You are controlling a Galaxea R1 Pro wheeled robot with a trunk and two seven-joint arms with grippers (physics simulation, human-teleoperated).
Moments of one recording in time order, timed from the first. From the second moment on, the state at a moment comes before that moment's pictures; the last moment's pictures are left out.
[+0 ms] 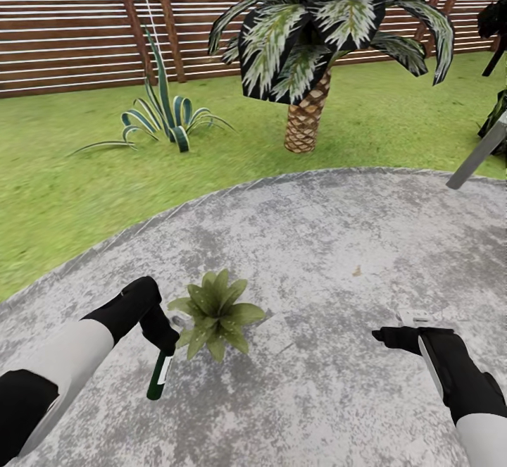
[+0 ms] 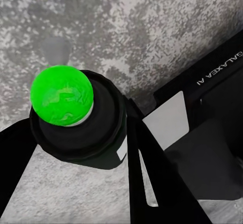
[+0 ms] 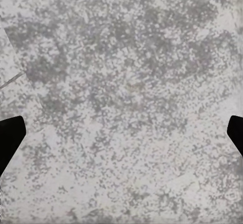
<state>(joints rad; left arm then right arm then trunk) -0.99 0.17 -0.48 -0.51 -0.59 0.98 -1.21 -0.56 -0.23 -0.23 -0.97 0.17 0.71 0.30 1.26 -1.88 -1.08</state>
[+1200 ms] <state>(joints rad) -0.96 0.17 -0.48 -0.52 -0.59 0.99 -1.21 -0.56 -0.23 -0.23 -0.97 0.17 0.71 0.30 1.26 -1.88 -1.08</state>
